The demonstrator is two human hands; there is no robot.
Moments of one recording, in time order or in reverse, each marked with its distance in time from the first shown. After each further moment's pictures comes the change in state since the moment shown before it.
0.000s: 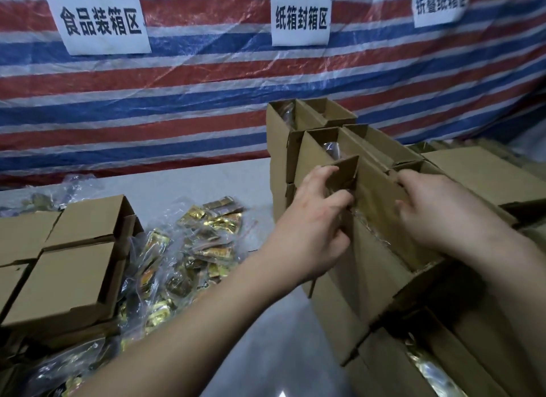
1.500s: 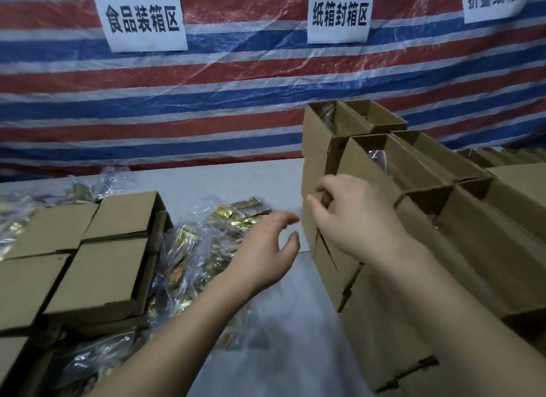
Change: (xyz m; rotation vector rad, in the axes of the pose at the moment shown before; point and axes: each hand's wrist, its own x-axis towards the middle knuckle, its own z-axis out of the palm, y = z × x) left_hand -0.046 -0.129 0.007 -0.171 0.039 -0.395; right_hand 0.037 -0.133 0.058 0.304 0.156 -0.383
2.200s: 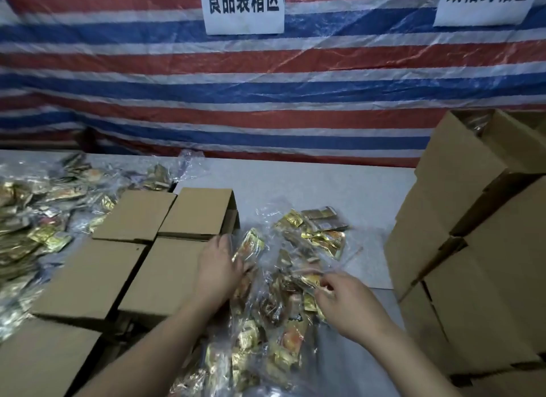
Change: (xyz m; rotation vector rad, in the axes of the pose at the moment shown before) left_hand -0.014 -0.272 -0.082 0.514 0.163 -0.661; right_hand 0.037 -0.041 0.235 0.202 -0.580 0.017
